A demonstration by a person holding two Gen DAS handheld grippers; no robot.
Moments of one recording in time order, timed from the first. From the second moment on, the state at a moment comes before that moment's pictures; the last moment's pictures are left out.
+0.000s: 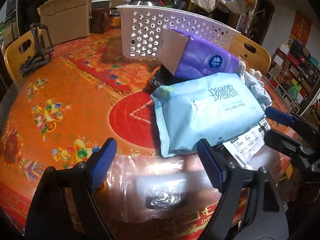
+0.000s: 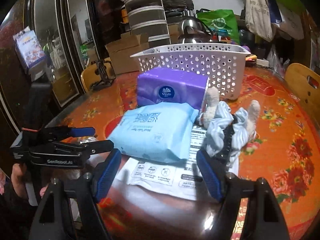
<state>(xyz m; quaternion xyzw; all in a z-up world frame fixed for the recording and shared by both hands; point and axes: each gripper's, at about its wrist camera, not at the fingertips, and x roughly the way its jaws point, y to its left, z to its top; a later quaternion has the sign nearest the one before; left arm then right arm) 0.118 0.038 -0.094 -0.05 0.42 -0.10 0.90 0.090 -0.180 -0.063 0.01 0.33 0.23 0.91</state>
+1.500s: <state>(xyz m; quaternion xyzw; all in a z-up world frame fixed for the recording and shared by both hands) 0.130 0.022 -0.089 -0.08 0.39 -0.17 0.90 0.110 -0.153 -0.075 -0.05 0.33 0.25 0.91</state>
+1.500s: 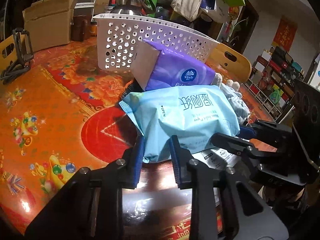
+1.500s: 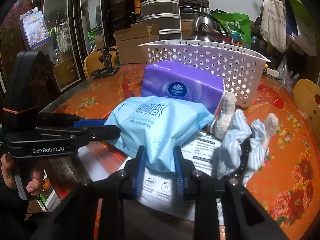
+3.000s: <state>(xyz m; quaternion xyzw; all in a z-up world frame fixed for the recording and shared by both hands) 0.301 0.008 0.104 -0.04 0.31 -0.16 0.94 0.274 -0.185 0.070 0.00 0.26 0.27 0.93</state>
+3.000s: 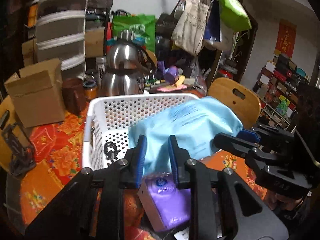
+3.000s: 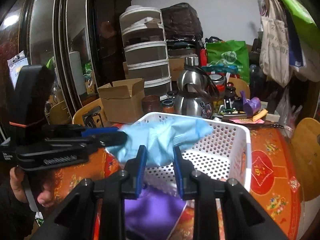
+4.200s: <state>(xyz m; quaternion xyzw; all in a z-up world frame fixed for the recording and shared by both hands) 0.265 0.036 0.040 -0.01 0.32 -0.07 0.94 0.222 -0.220 -0.004 0.02 0.32 0.20 0.93</state>
